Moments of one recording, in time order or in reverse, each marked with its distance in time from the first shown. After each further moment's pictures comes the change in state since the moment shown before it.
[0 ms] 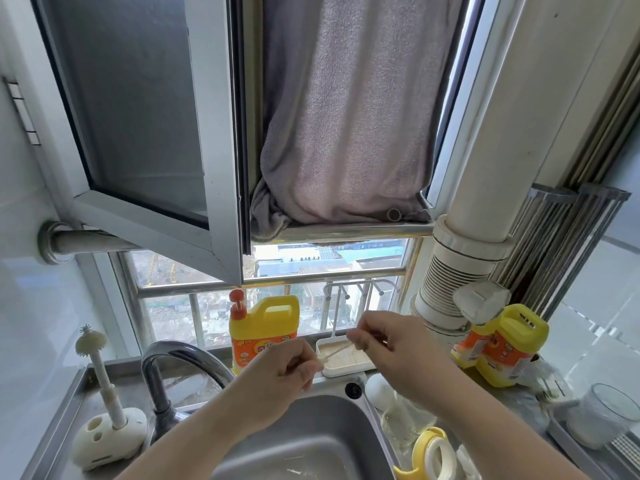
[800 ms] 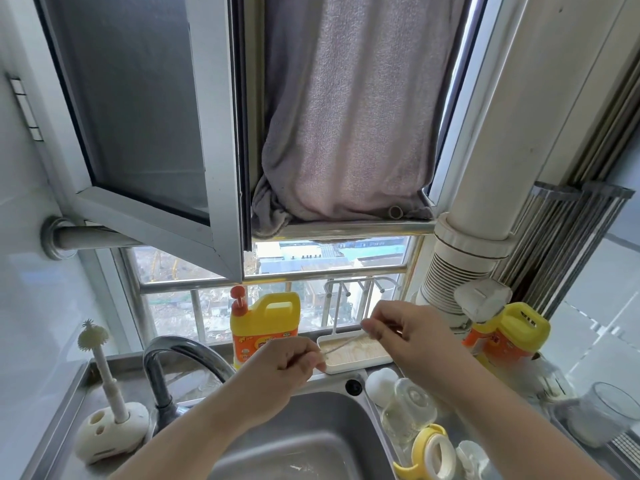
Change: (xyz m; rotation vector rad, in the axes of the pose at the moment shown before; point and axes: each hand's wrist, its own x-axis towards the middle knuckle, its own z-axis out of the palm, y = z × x) left_hand -0.005 0.010 0.000 0.021 0.042 0.014; right_hand 0.000 0.006 -0.012 -0.038 0.023 -0.035
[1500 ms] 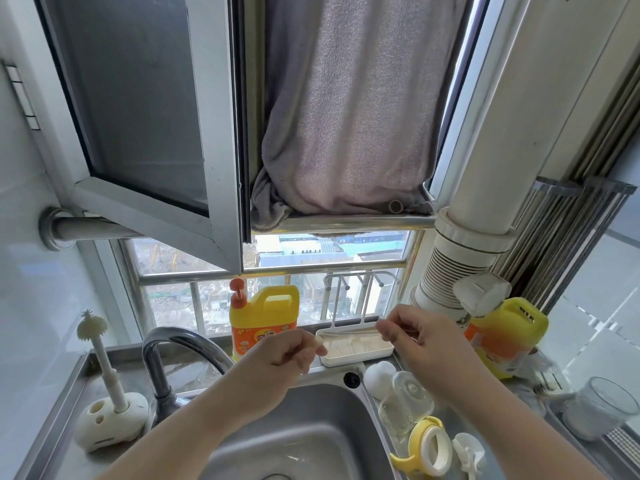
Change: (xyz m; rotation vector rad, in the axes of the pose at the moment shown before) left_hand -0.005 -0.003 -0.001 -0.036 -0.037 -0.019; right_hand -0.020 0.010 0.002 0.028 0.036 0.089
